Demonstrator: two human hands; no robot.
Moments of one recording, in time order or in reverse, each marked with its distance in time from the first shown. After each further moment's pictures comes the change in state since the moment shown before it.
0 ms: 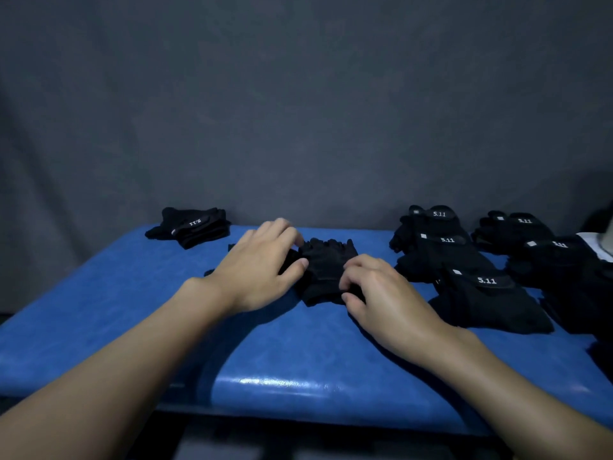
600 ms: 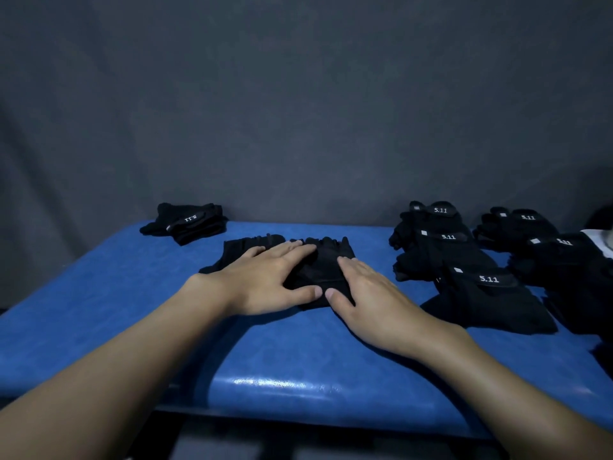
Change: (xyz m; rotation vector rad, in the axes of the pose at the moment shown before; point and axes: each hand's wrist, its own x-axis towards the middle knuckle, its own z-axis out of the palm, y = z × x) left_hand 0.003 0.004 0.010 -0.036 -0.427 -0.099; right_hand 0.010 0.003 0.015 0.015 -0.200 0.111
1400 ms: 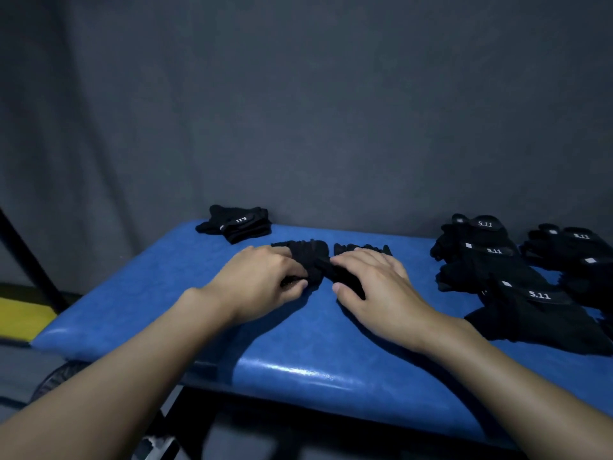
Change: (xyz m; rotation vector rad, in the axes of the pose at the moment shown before) left_hand -0.061 -0.032 -0.014 0.153 0.319 -0.003; right_hand 0.016 -0.039 0.007 0.035 0.201 -0.244
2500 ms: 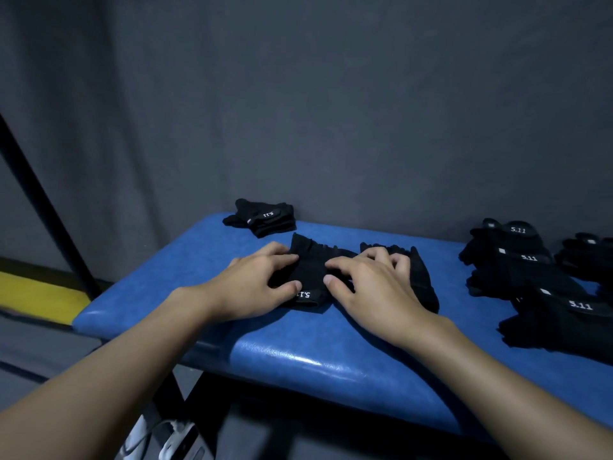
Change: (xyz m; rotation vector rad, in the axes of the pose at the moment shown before) left_hand -0.032 -0.043 0.009 -0.295 -0.099 -0.236; right_hand 0.020 -0.039 0.025 -0.100 0.060 0.026
